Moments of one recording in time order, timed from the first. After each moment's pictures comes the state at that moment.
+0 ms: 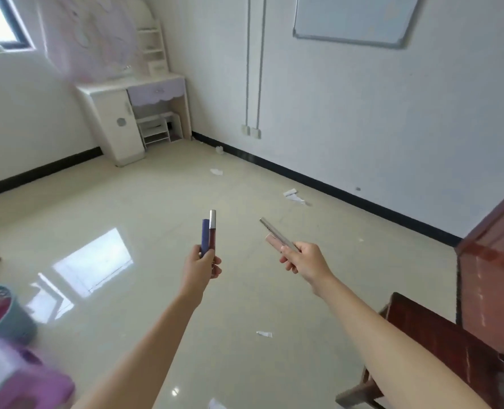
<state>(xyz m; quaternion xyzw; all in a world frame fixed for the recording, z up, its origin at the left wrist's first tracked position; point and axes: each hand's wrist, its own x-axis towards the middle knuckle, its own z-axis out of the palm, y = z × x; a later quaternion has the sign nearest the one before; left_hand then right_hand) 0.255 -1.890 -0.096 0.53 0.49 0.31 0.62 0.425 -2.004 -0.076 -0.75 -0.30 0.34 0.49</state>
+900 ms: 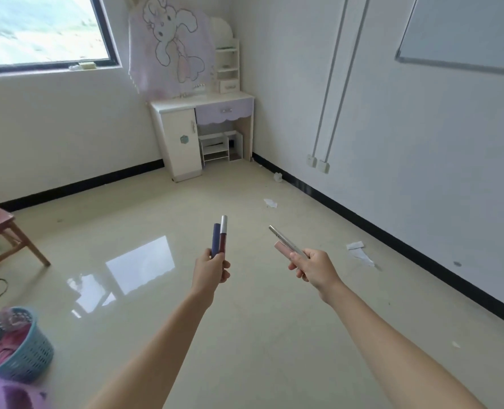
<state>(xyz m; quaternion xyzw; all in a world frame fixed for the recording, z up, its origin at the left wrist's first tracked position) 0.379 -1.564 -0.088 0.45 0.56 0.38 0.58 0.571 -1.630 -0.083 -0.70 -0.39 0.40 0.44</state>
